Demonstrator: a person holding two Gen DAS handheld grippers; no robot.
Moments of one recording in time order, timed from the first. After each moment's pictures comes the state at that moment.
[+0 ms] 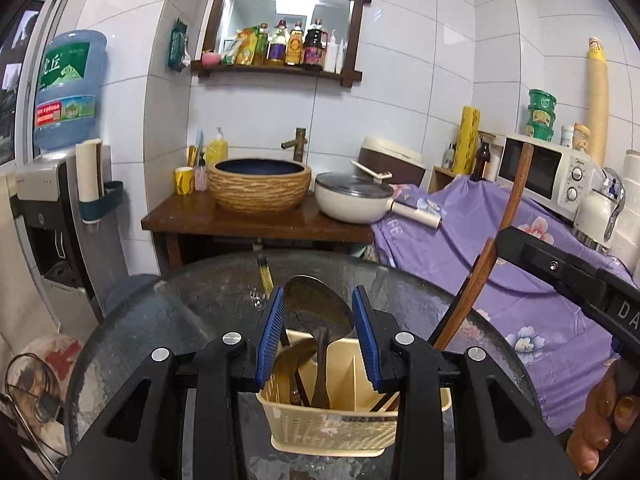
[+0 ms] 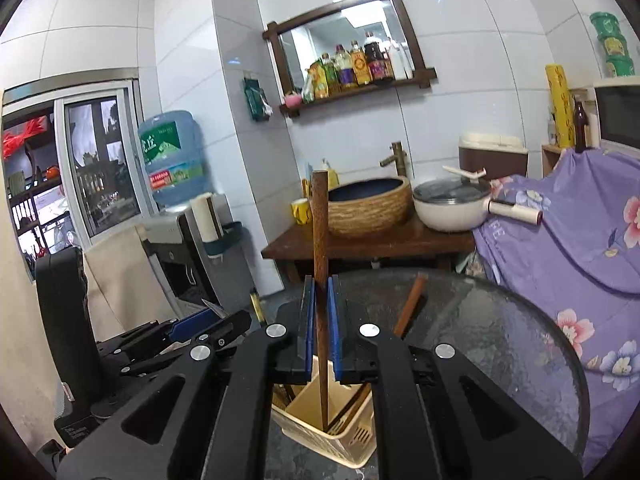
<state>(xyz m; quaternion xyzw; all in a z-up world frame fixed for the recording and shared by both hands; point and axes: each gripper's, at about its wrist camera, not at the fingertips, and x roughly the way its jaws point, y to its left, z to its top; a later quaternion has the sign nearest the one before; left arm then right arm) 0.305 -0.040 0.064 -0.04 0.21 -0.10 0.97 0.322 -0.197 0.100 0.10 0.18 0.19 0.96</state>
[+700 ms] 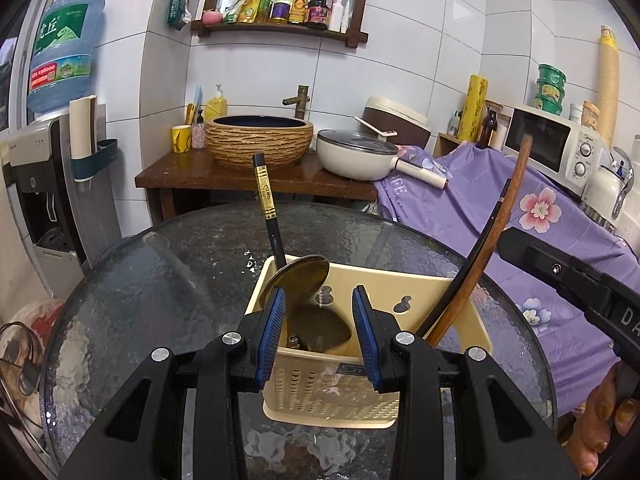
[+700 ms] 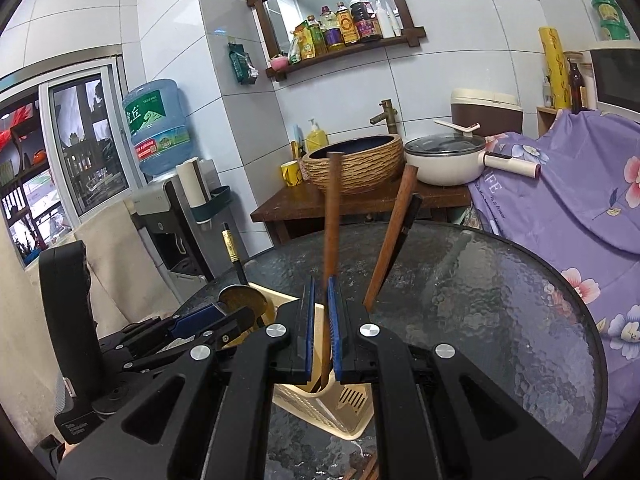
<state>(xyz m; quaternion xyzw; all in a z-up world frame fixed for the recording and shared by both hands) 0.315 -0.040 0.011 -0.04 0.27 -0.10 0.96 0.328 -0.197 0.048 0.11 0.23 0.18 0.95</state>
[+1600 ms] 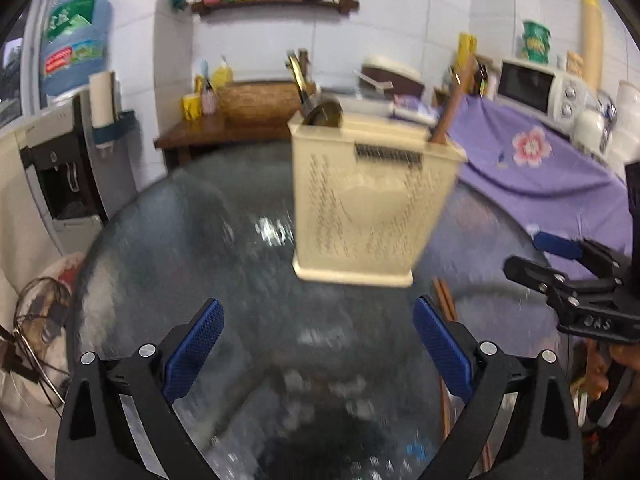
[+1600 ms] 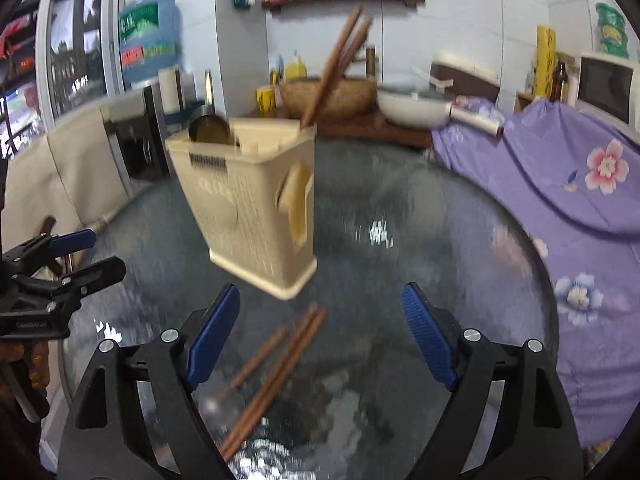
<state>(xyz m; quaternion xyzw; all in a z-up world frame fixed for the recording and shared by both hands) 0.205 -0.024 -0.053 0.00 0.34 -0.10 0.94 0.241 -0.210 -0.049 -0.01 0.35 0.12 0.93</state>
